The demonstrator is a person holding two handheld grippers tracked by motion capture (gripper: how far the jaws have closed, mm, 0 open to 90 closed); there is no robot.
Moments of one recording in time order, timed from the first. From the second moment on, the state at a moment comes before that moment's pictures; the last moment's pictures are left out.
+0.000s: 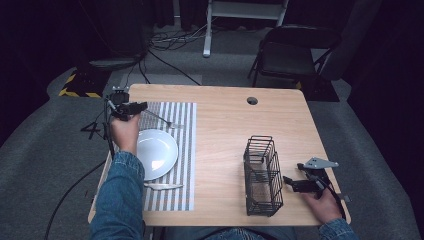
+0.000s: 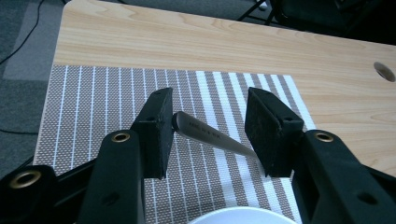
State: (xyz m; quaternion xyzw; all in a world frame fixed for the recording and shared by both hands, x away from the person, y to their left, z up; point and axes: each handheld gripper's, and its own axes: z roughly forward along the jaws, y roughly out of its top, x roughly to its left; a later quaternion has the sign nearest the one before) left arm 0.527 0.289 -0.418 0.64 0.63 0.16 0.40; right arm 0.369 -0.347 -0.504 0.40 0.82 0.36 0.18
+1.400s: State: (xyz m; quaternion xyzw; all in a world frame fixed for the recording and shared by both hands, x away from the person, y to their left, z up) left arm 0.441 0.253 -0.357 0.69 0.54 0.20 0.43; right arm 0.369 -0.347 -0.504 0.40 0.82 0.36 0.18
